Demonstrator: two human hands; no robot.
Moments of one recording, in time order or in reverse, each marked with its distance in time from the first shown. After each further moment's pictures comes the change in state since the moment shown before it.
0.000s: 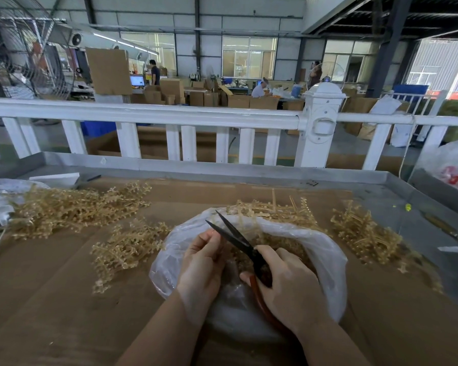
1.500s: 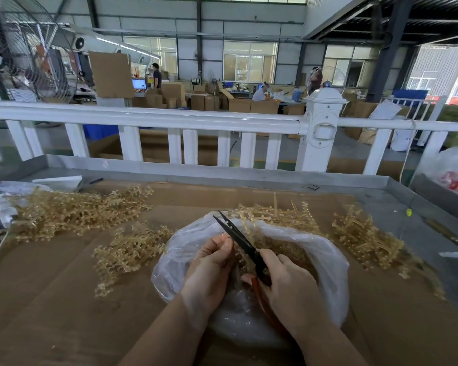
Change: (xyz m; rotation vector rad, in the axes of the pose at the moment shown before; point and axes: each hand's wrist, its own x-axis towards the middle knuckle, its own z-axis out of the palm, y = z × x) left_hand -0.002 -0.004 0.001 -0.013 -0.234 -0.061; right_hand 0.004 -0.004 -0.003 0.019 -0.103 -0.006
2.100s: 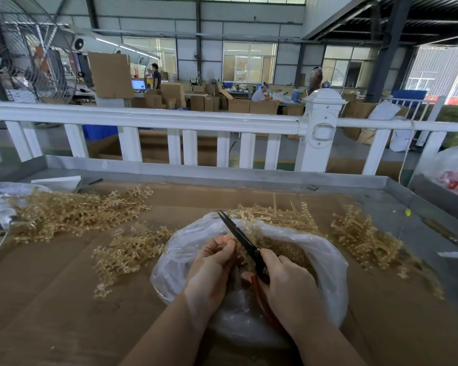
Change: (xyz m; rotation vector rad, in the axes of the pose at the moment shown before) left_hand -0.004 0.003 0.006 0.050 0.081 -0.061; right_hand 0.004 -0.003 0.000 -0.037 0.014 0.013
